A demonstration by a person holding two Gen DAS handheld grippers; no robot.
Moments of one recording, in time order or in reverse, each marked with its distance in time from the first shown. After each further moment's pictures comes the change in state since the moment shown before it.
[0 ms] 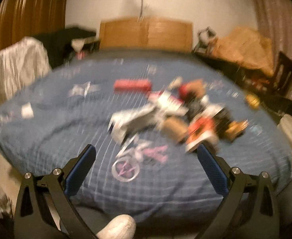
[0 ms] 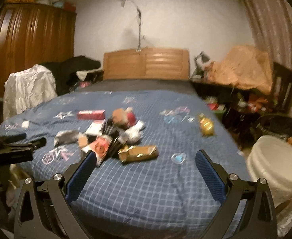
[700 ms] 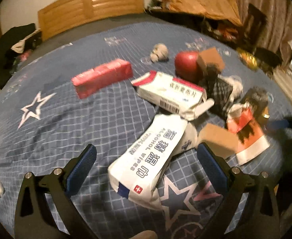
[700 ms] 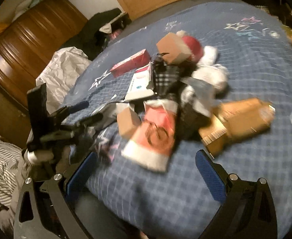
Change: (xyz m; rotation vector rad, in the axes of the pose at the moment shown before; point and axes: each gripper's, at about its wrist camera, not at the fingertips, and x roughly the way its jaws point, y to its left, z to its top) left arm 0.084 0.043 0.052 0.356 0.273 -0.272; right arm 0.221 0.068 0.010 0.312 0.565 0.459
